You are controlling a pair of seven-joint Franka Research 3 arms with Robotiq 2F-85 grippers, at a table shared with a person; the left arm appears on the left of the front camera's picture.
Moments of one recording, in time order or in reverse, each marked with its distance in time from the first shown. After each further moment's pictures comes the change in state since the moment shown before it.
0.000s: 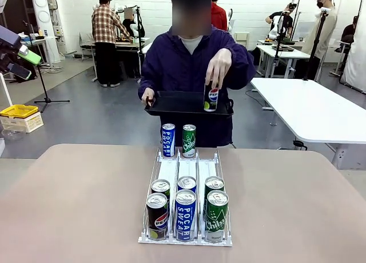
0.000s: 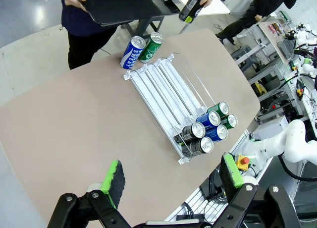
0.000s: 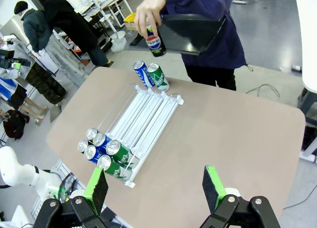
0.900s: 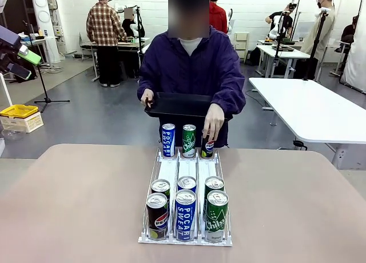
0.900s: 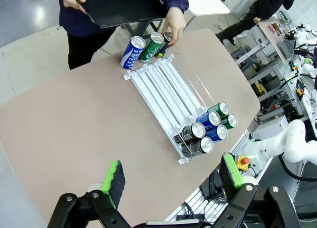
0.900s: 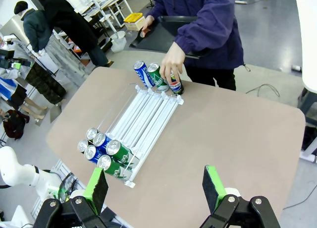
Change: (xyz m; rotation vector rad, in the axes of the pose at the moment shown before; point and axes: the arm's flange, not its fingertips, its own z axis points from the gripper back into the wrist) left arm 0.000 0.000 0.000 0.000 0.000 0.000; right arm 0.000 0.000 0.000 0.000 0.000 0.000
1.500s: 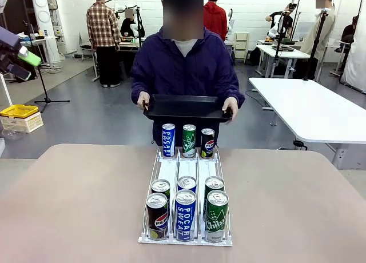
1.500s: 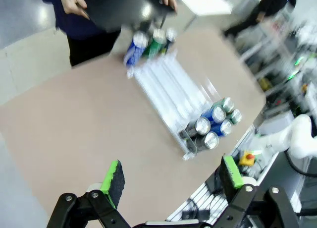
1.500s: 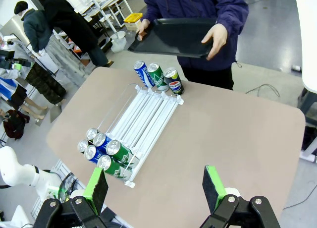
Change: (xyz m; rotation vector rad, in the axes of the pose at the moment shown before) left arm 0.002 -0.009 -0.010 0.040 0.053 -0.046; right arm 0.000 0.000 0.000 0.000 0.000 0.000
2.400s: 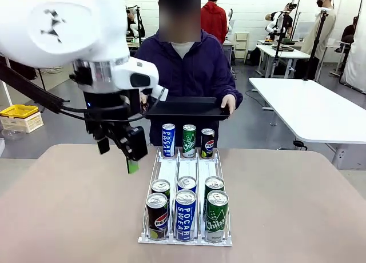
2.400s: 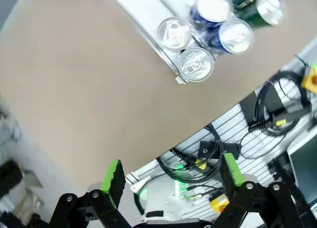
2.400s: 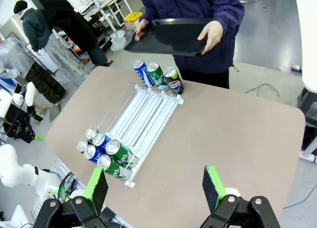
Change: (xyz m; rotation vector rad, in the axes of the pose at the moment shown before) left arm -0.060 -0.252 -0.245 0.518 0.610 -0.130; right arm 0.001 0.001 -0.001 -0.002 0.003 0.001
